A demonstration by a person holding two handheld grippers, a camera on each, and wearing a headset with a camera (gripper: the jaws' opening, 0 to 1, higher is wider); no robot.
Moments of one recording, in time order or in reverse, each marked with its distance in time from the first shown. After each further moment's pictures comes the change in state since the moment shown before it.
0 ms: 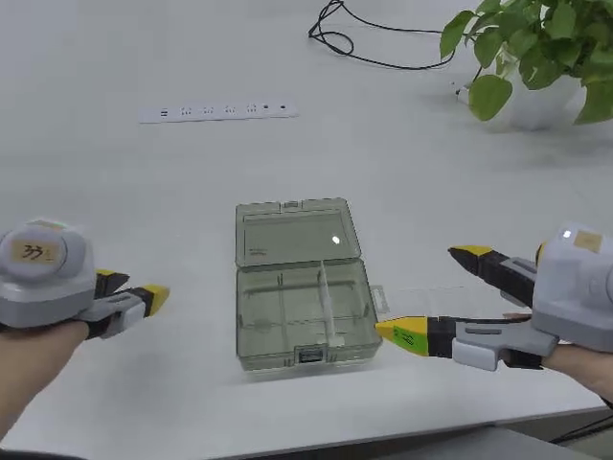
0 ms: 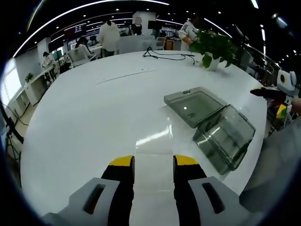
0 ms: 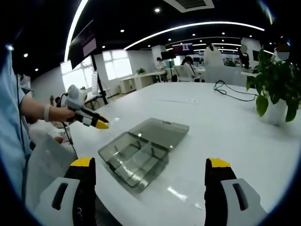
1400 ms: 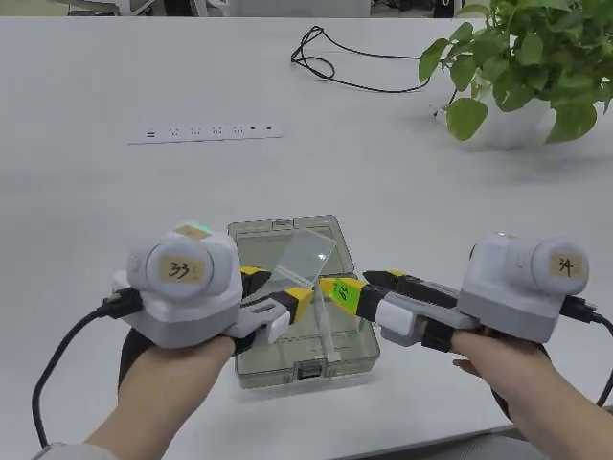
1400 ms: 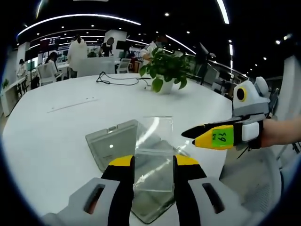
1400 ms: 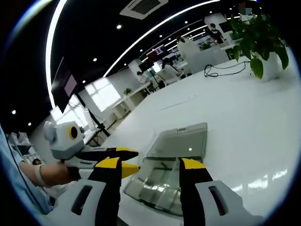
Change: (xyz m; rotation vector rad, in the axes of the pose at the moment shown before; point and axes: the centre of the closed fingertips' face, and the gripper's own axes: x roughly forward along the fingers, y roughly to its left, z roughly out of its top) left arm 0.013 -0.150 0.059 0.040 -0.194 -0.316; right arm 0.048 0.038 0.034 0.442 -0.152 0.008
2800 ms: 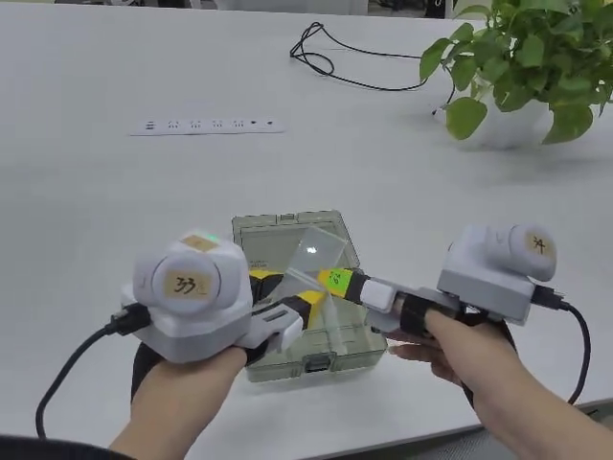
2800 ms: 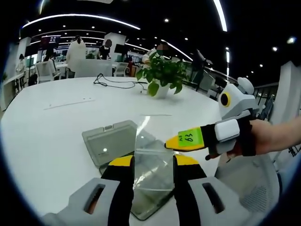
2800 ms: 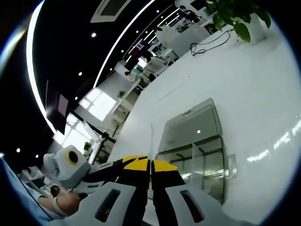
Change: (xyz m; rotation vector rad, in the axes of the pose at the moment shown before) left arm -0.009 -0.003 -0.005 -0.033 -0.053 -0.051; right arm 0.023 0.016 -0.016 0.259 0.062 -0.023
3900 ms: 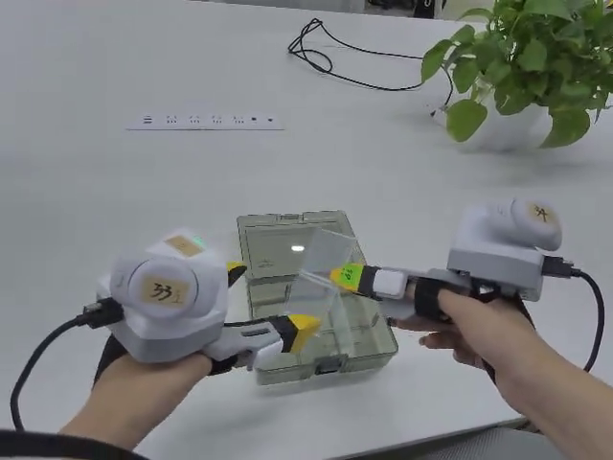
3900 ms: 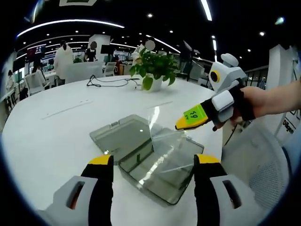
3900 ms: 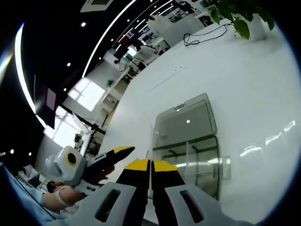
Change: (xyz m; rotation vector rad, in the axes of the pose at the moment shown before) left arm -0.014 0.032 -0.017 0.135 0.055 -0.070; right arm 0.008 -0.008 0.001 -0.006 0.119 -0.100
